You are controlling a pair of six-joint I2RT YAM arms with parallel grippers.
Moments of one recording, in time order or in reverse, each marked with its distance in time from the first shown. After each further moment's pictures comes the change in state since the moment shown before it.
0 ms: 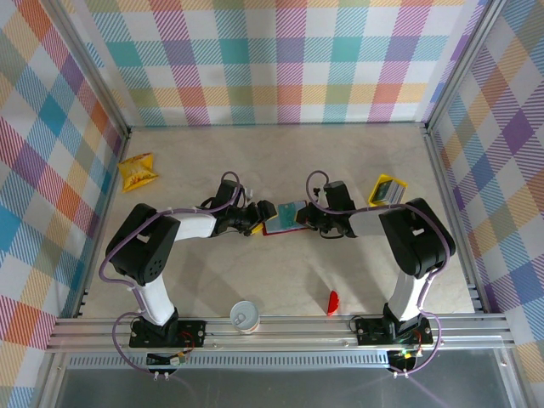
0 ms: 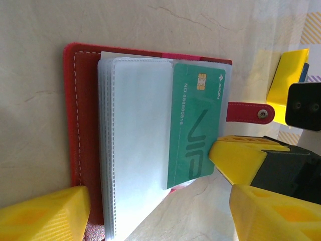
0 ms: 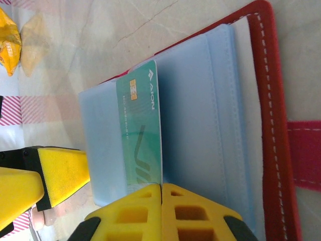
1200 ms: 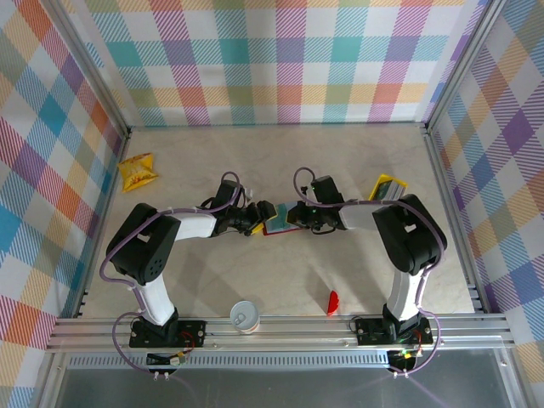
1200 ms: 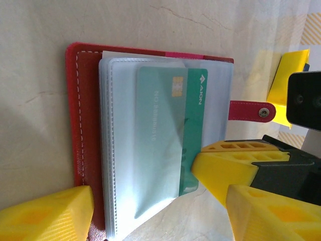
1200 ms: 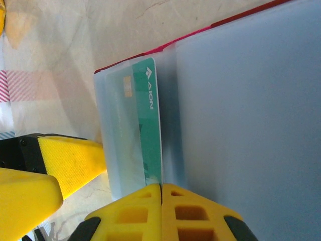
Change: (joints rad) left arm 0.001 0.005 0.000 0.004 0.002 -0.004; right arm 0.064 0.055 0.145 -0.174 -0.011 -0.052
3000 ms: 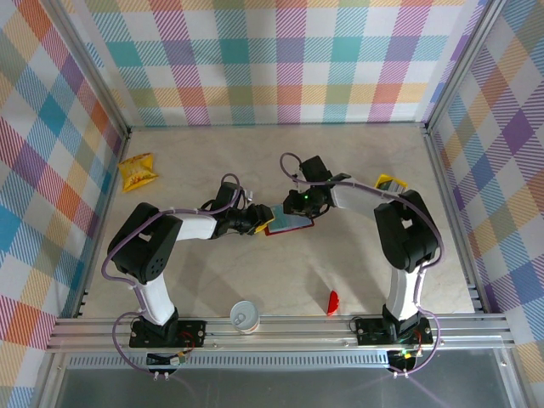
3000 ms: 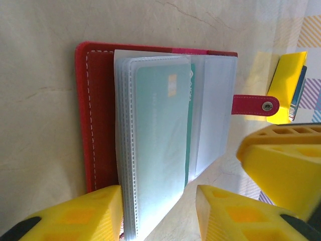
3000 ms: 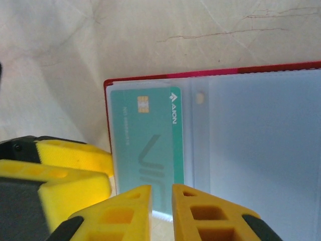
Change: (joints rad) left arm -0.001 0.010 -0.023 0.050 0.004 -0.026; right arm 0.019 0.043 0.337 -0.502 0.119 -0.239
